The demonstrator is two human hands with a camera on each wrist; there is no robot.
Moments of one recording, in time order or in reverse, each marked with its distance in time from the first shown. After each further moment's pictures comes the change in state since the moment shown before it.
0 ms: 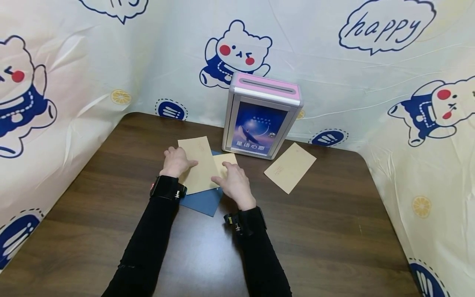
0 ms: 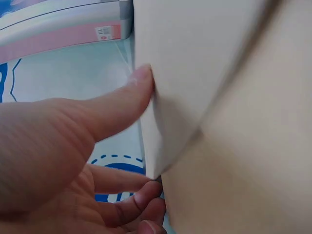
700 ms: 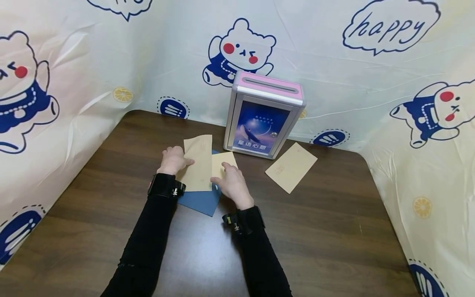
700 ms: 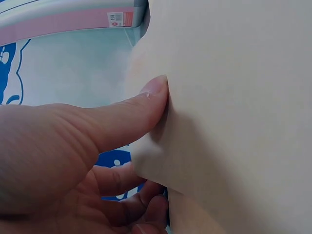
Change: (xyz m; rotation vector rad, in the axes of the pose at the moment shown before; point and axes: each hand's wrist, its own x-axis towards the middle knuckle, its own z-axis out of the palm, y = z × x) left_hand 0.007 -0.013 -0.007 0.006 -0.054 -0.002; right_hand 0.003 -0.002 0.012 0.053 -0.039 0.008
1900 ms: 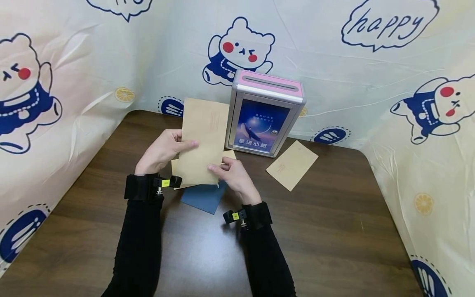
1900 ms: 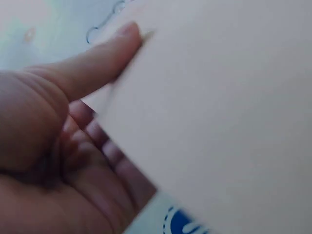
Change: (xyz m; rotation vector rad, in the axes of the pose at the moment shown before) left_hand -0.054 0.018 -0.070 -0.807 -0.212 0.278; right_hand -0.003 -0.001 -0.016 0.737 -0.187 -0.123
